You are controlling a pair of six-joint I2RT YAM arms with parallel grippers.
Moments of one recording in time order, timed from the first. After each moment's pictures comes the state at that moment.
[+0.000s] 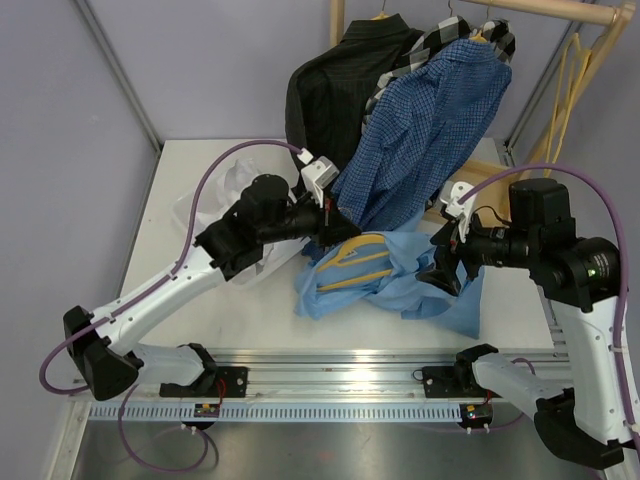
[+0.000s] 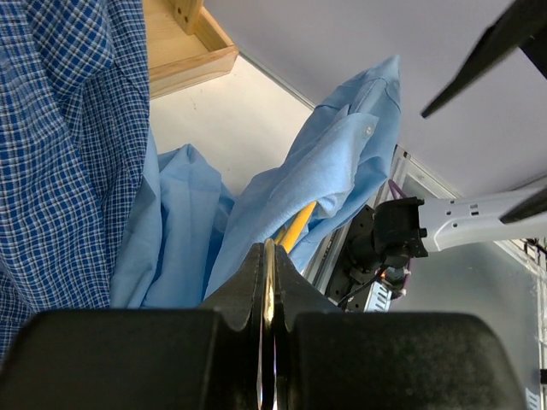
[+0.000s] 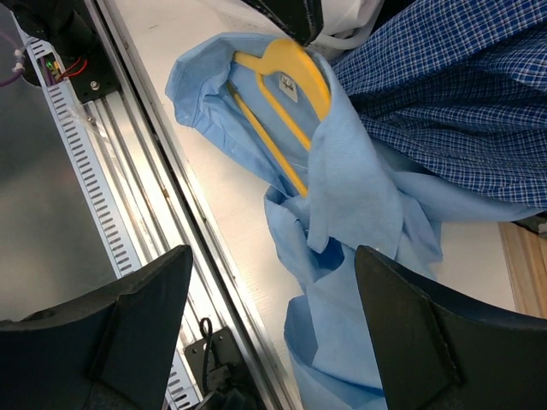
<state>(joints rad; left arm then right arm) -0.83 1.25 1.24 -0.22 0.38 -0.37 0.31 1.00 1.63 -1.34 -0.66 -0.49</state>
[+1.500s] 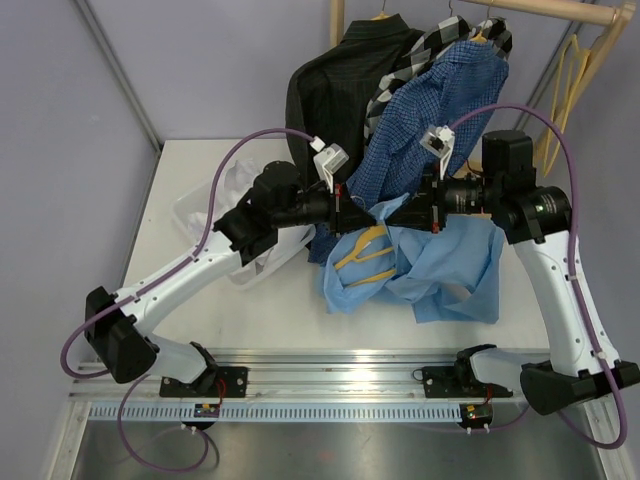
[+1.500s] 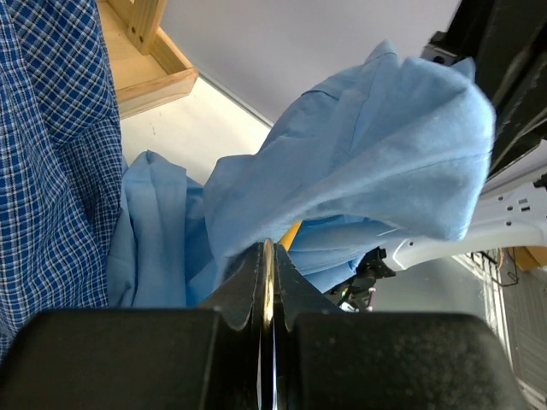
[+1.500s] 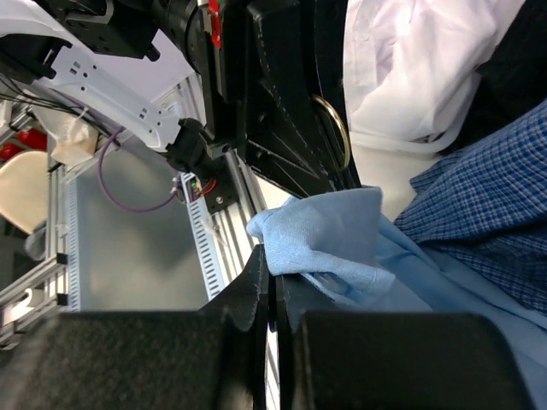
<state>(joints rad) -0.79 1.39 1.29 -0.07 0.53 -0.47 0.25 1.21 1.61 -0.96 -1.02 -0.06</state>
